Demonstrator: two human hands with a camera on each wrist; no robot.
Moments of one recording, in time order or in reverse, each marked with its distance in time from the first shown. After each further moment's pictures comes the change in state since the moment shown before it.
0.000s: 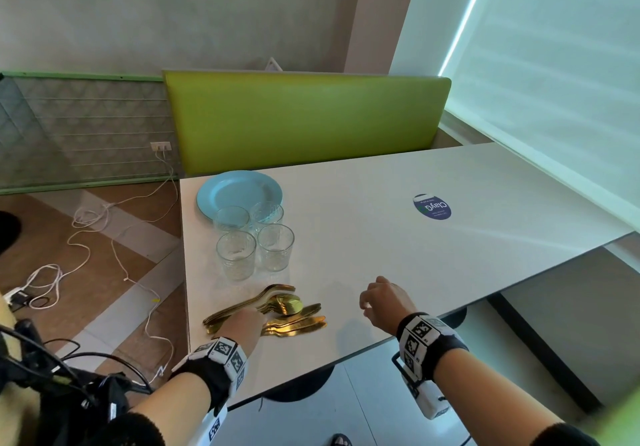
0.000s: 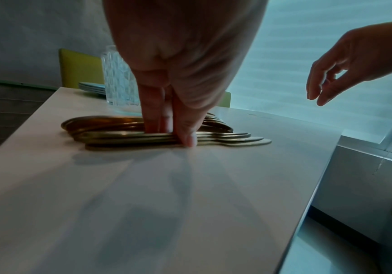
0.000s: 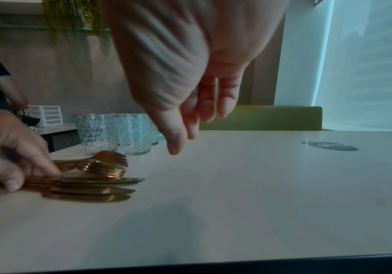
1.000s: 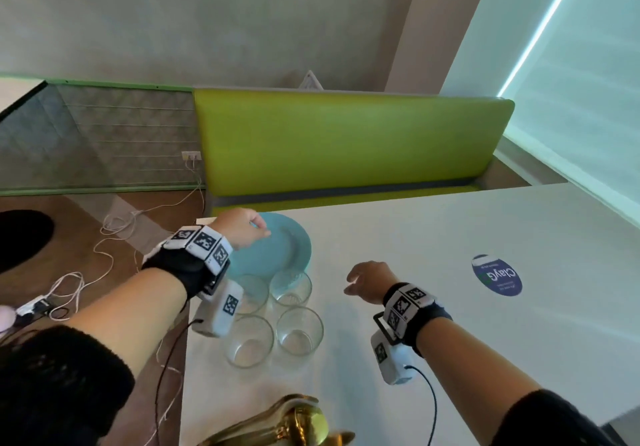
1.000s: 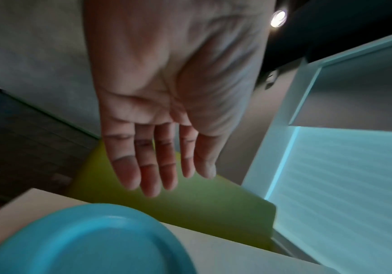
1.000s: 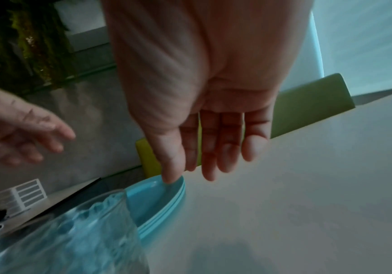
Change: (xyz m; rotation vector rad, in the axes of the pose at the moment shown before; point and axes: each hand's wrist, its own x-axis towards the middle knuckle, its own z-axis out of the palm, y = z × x) left_hand 0.170 -0.072 -0.239 -0.538 0.221 -0.185; right_hand 0.238 -0.002 -0.079 0.321 -0.192 0.159
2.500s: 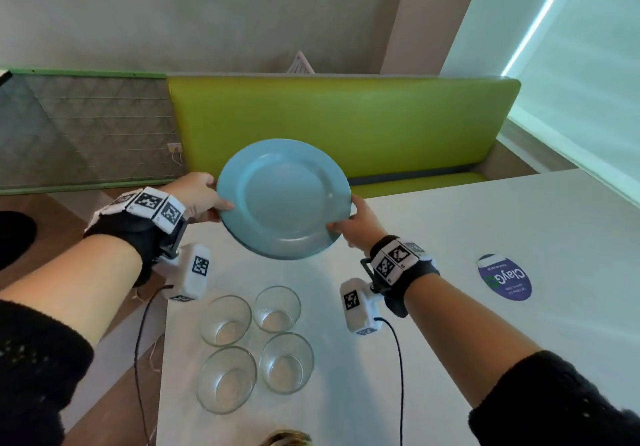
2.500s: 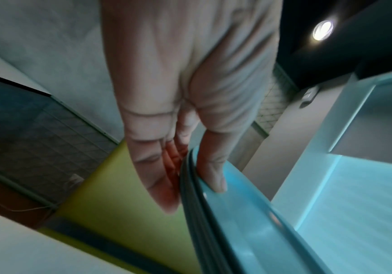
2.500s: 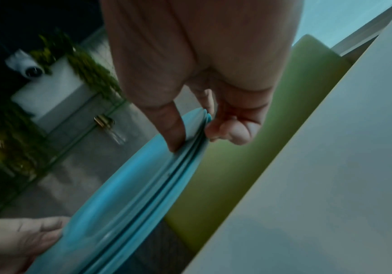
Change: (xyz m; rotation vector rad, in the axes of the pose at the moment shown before) left_hand 0.083 0.003 -0.044 -0.466 -0.012 -0.132; right_hand 0.082 -0.024 -0.058 0.764 0.245 0.023
